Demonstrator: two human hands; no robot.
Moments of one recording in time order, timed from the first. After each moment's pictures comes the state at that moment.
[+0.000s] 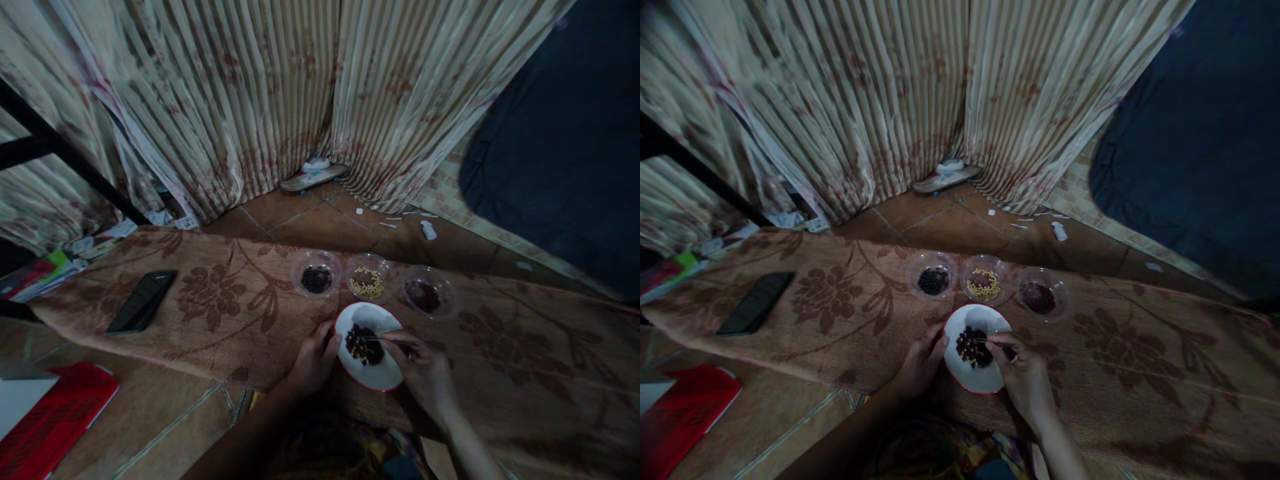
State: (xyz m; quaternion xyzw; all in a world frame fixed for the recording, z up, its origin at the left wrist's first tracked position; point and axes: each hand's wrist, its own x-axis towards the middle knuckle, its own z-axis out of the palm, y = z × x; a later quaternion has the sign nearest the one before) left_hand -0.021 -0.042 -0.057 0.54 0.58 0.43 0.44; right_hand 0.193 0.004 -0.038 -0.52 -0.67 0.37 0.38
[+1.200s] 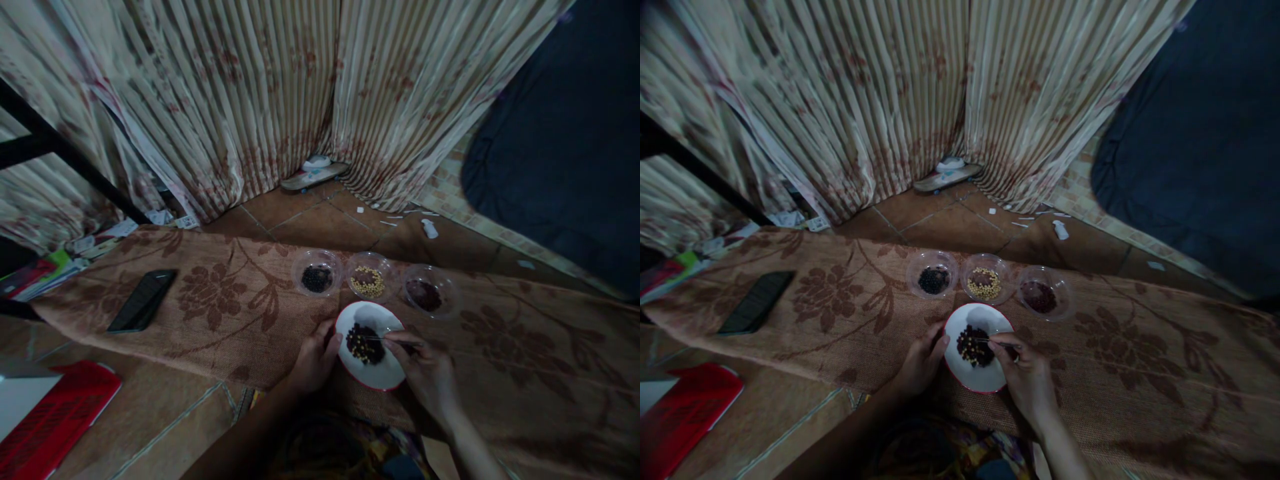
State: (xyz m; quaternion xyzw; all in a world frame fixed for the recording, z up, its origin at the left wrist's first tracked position) left_hand -0.021 -0.042 -0.055 0.54 0.58 0.43 0.43; right_hand 0.197 0.003 -0.039 -0.54 -0.66 0.36 0.38
